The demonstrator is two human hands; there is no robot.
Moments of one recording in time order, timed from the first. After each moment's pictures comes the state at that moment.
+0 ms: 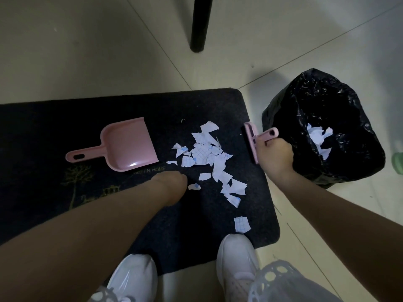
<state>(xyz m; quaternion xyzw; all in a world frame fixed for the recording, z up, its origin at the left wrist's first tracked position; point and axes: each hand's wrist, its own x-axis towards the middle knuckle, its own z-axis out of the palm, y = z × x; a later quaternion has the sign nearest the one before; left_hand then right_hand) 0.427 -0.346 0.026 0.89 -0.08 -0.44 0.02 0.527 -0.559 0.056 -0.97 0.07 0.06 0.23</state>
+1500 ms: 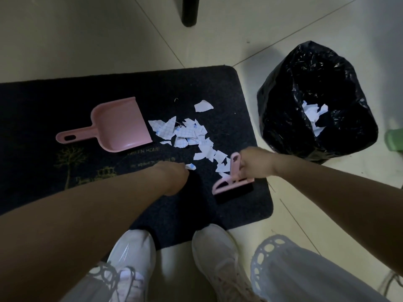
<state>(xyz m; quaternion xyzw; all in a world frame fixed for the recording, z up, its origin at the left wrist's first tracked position) 0.410 -0.362 0.014 0.86 -0.19 -0.47 -0.05 0.497 -0.569 0.059 -0.84 -0.25 0.48 -0.04</state>
